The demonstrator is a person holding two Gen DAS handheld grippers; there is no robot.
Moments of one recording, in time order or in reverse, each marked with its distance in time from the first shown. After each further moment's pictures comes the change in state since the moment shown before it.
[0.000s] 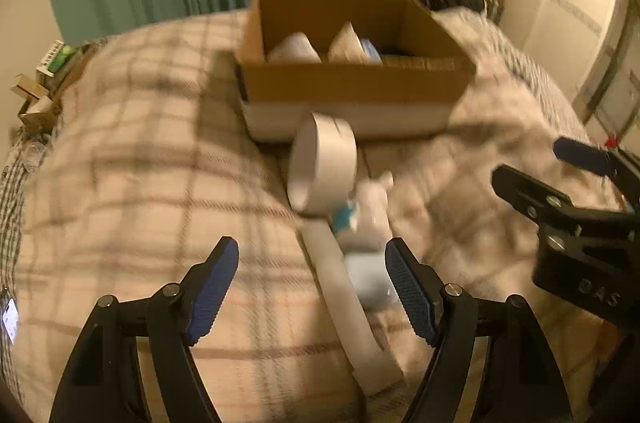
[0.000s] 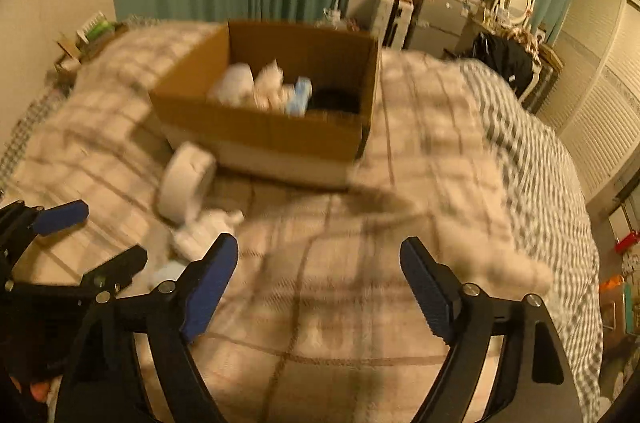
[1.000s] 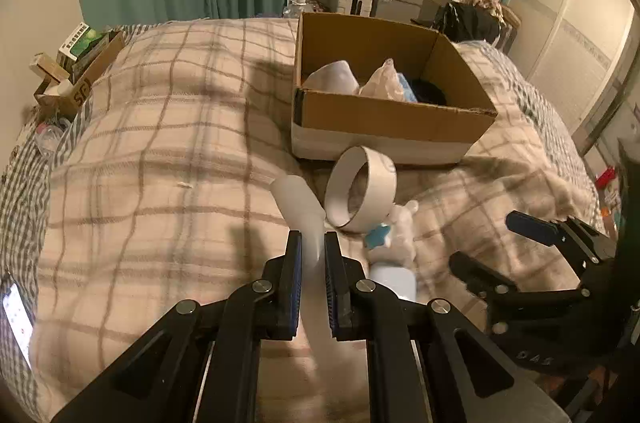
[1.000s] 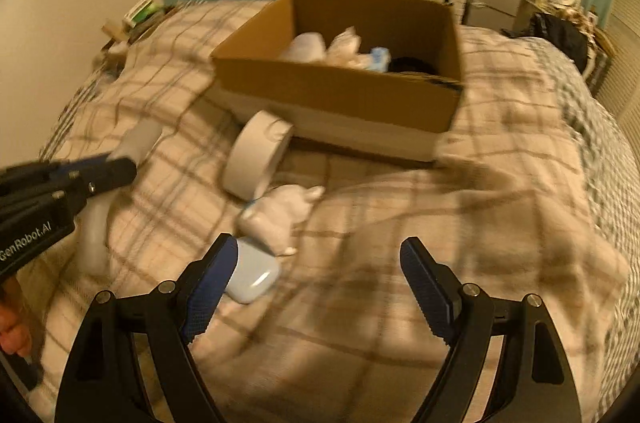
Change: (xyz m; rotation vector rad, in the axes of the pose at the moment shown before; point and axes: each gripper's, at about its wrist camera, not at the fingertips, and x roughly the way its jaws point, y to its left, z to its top) left arm -0.034 0.048 0.011 -0.099 -0.019 -0.015; right arm 0.017 0.032 -0.006 -0.028 0.059 0.242
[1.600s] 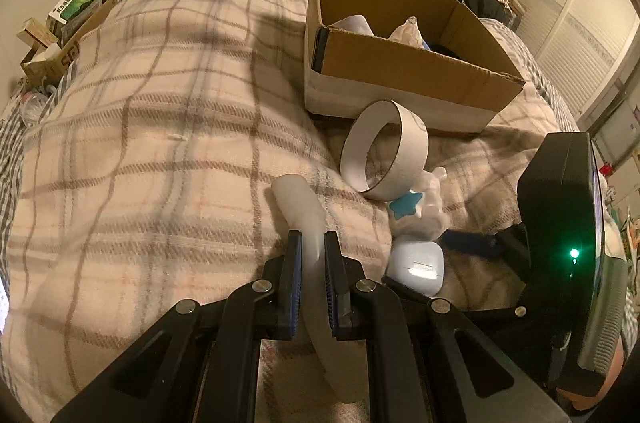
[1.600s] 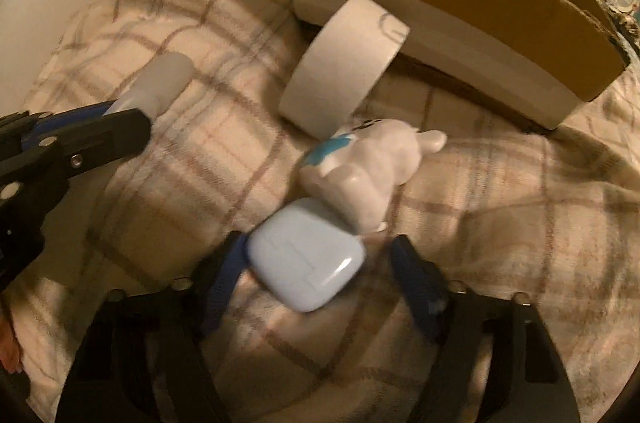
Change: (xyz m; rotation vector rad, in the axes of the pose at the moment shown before) left arm 0.036 0.018 -0.016 -0.029 0.075 -0.029; right arm 0.079 0.049 -0.014 -0.122 0.241 0.066
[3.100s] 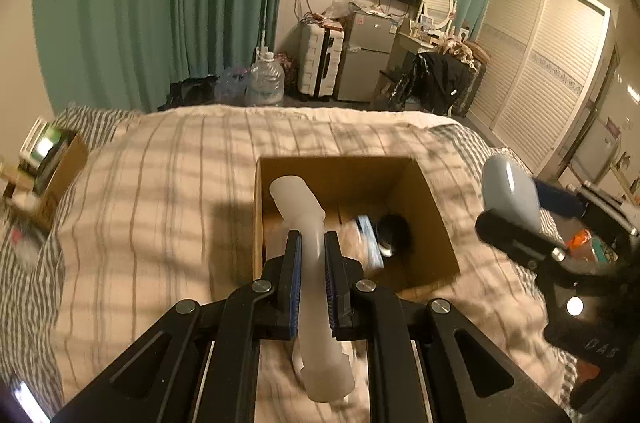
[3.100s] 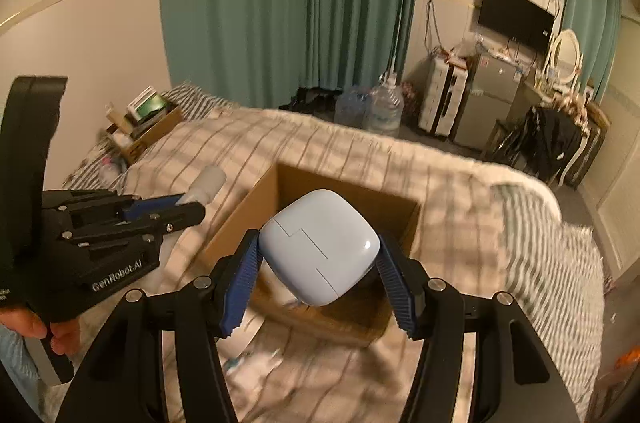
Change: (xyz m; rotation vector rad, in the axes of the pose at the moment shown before) left arm -0.057 -0.044 0.173 0.075 -0.242 -0.085; right arm -0.207 -0.082 0.125 0.016 -0.500 -0.143
